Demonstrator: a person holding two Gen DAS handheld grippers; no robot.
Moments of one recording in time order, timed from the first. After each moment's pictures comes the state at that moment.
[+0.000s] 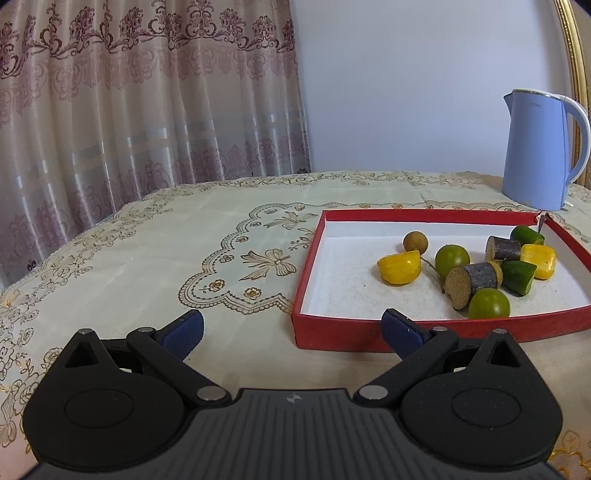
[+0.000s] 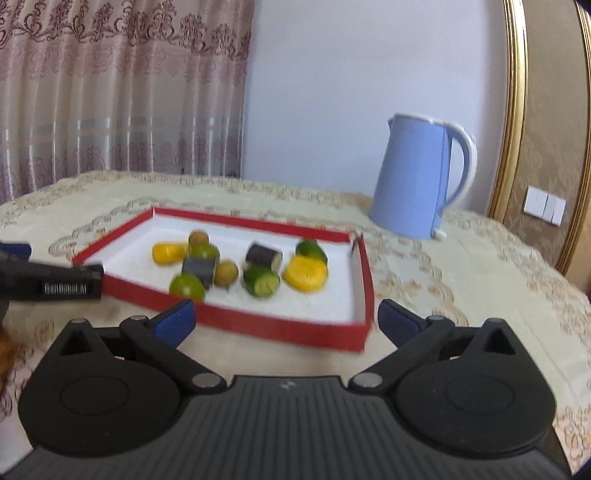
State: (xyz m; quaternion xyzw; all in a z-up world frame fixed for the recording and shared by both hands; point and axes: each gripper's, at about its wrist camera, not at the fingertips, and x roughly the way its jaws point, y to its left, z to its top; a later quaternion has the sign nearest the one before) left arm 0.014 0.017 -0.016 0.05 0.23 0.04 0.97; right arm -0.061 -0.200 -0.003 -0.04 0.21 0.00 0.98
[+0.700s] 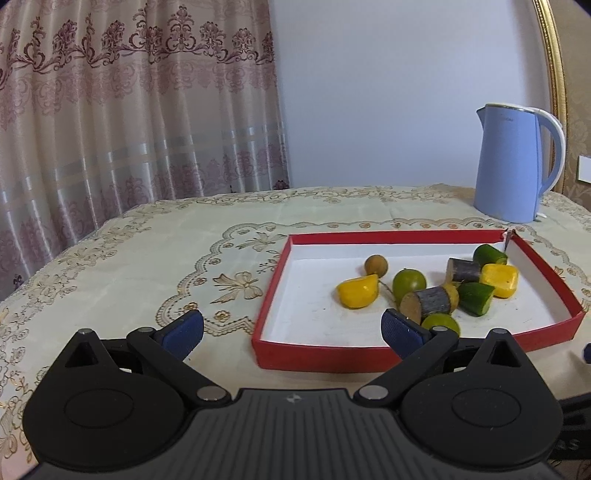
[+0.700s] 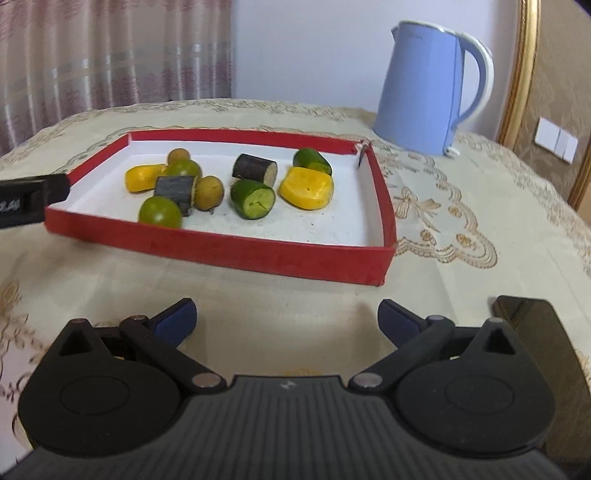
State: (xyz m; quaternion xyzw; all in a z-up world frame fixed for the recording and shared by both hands) left arm 0.007 -0.005 0.004 0.05 0.22 0.01 0.97; right arm -0.011 -0.200 -0.037 -0.01 0.32 -0.02 0.95
